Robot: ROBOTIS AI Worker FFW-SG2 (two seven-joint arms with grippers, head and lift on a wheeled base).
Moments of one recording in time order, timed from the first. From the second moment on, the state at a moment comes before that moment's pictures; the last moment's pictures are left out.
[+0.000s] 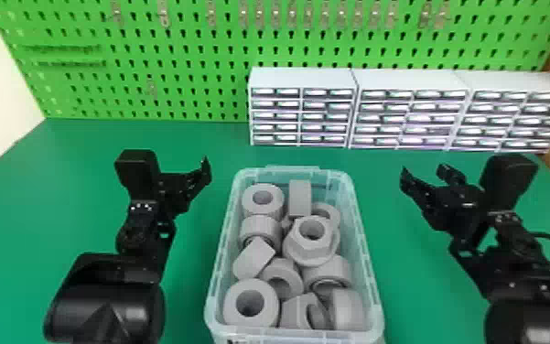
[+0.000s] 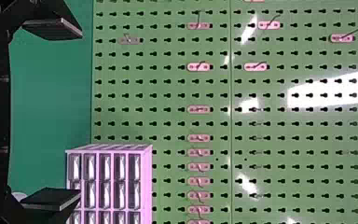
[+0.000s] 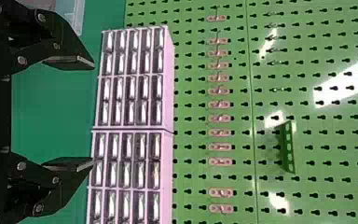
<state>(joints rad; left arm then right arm) -0.09 0.03 -0.04 -1.56 0.02 0.02 0.03 -0.01 -0.07 -0.08 -1.77 -0.10 0.27 0.21</state>
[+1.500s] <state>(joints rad) -0.08 0.03 -0.05 -1.55 0.02 0.02 0.03 -0.34 -0.15 0.00 -2.02 -0.10 1.19 0.21</state>
